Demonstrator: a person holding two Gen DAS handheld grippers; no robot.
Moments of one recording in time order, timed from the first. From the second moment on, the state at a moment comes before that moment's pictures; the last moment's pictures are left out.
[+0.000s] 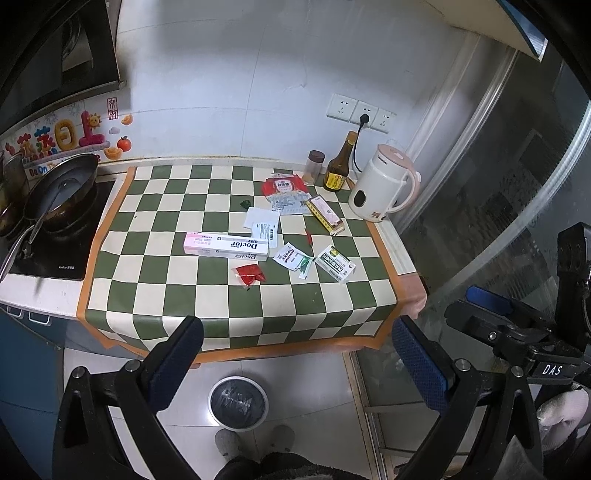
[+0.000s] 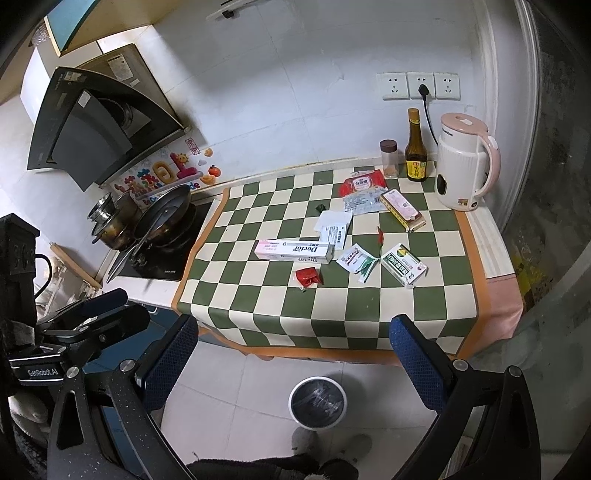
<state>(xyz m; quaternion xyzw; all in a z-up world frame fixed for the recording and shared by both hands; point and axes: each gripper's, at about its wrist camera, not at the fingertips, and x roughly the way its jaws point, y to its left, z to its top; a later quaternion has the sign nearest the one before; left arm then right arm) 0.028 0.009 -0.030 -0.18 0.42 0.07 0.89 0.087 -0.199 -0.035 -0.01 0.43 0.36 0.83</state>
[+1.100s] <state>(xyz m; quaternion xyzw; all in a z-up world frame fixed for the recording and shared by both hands) 0.030 0.003 -0.024 -0.18 0.42 0.06 0.89 0.073 -0.193 -0.042 -0.01 0.44 0.37 0.82</state>
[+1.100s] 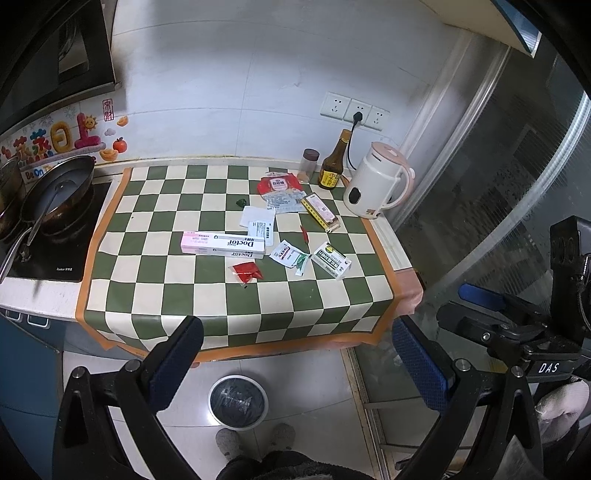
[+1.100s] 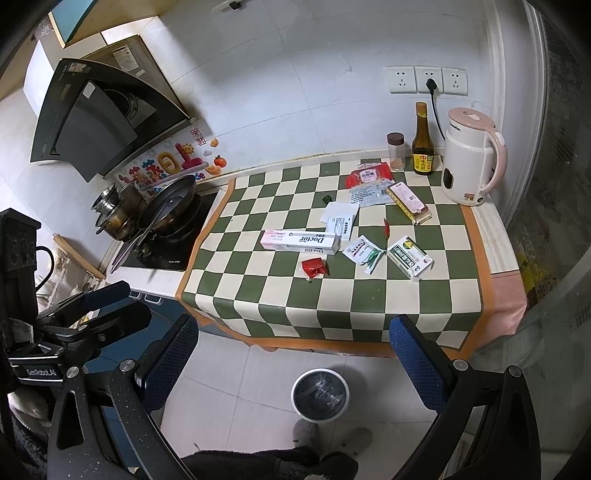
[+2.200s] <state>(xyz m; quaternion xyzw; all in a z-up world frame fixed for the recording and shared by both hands) 0.063 0.047 -0.064 -0.08 0.44 0.23 0.87 0.096 -0.183 -0.060 0.02 0.43 0.24 0.87</state>
